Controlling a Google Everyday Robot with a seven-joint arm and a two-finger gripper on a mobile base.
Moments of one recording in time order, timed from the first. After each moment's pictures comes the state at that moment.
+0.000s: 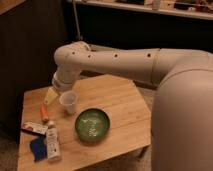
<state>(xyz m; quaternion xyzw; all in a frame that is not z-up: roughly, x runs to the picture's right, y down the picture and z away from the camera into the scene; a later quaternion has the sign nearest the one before) -0.224 0.021 0.660 -0.35 -0.12 0.35 0.86</state>
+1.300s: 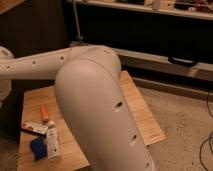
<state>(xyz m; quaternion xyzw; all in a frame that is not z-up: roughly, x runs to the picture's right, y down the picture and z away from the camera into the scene) -0.481 0.060 0.642 -0.31 -0.22 0.09 0.92</state>
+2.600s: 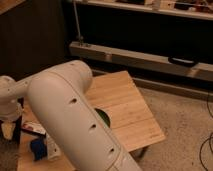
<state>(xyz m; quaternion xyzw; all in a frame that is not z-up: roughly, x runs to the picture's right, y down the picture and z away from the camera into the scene) -0.465 0.183 0.754 -0.39 -0.05 0.12 0.91</state>
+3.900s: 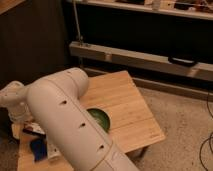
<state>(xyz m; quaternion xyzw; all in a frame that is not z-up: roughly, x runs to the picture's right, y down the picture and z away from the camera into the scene) -0.458 0.202 0.814 -0.40 -0.01 0.15 0.90</state>
